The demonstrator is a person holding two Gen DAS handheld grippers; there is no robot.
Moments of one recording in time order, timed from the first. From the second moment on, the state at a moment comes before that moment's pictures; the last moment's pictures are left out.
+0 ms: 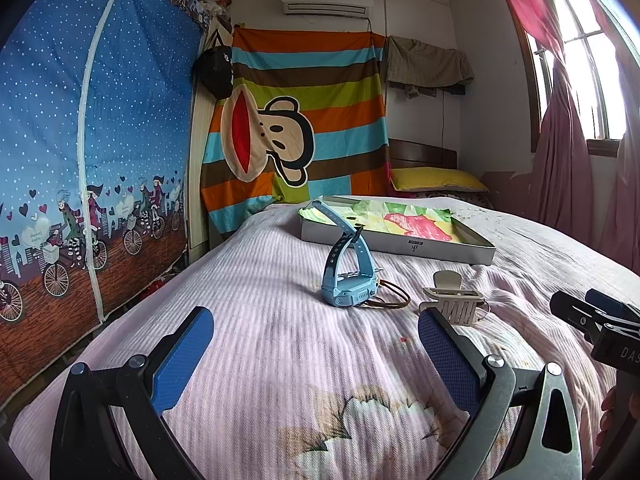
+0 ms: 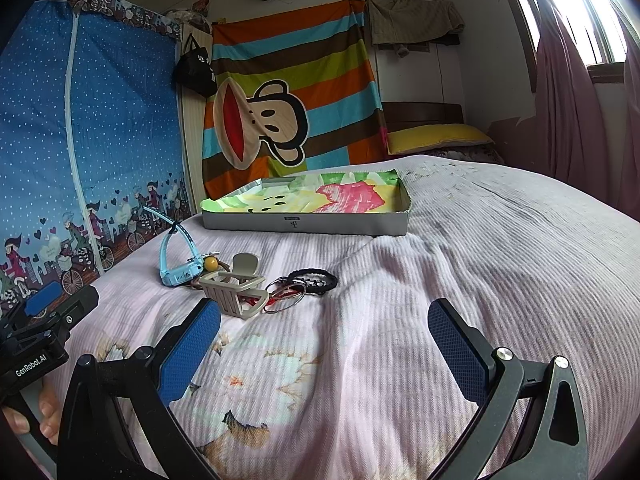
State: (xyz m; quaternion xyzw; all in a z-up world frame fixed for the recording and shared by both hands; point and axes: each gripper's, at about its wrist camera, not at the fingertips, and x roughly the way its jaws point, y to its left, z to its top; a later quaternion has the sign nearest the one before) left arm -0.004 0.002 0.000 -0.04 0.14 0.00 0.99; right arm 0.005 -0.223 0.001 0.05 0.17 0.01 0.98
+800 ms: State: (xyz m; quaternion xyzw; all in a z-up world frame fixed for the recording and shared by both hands) left arm -0.004 0.002 0.001 -0.03 0.14 0.00 0.99; right arm 0.005 -0.220 0.001 0.06 0.17 0.01 0.98
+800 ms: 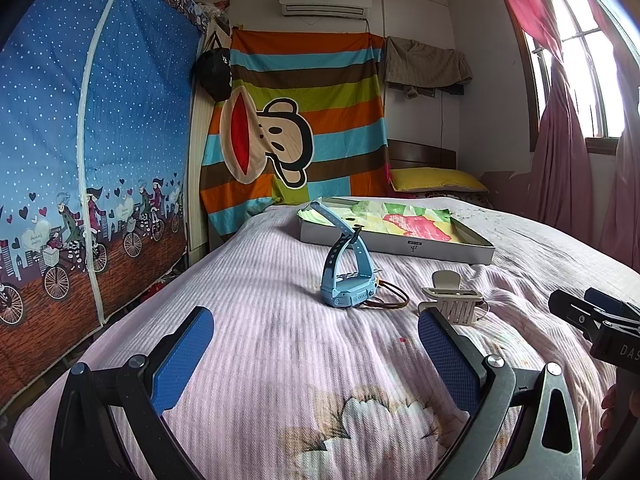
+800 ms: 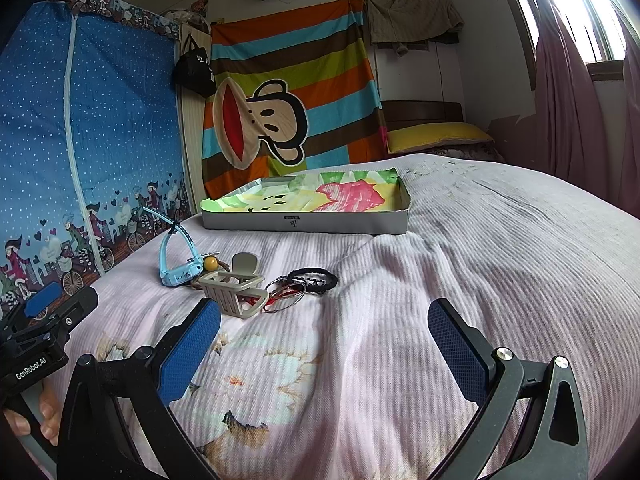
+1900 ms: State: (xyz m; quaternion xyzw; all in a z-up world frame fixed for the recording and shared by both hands) left arm -0.004 0.001 0.002 -0.03 0.13 0.01 0.99; right arm 0.007 -0.222 0.001 0.06 0.17 0.01 0.98
